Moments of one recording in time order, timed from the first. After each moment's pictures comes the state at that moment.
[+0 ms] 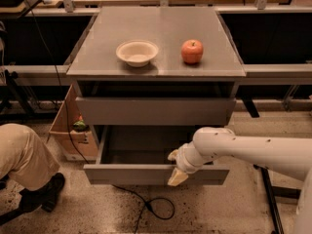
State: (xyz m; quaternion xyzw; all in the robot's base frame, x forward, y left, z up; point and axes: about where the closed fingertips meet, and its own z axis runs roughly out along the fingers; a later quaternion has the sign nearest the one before) arm 0.548 -0.065 0.495 -0.68 0.70 0.11 0.21
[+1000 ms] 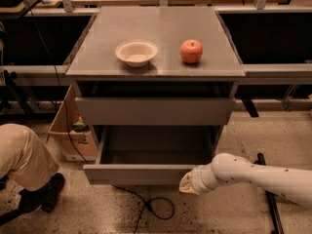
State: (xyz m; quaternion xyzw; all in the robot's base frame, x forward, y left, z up) arm 0.515 -0.121 0.416 -0.68 0.68 0.11 0.25
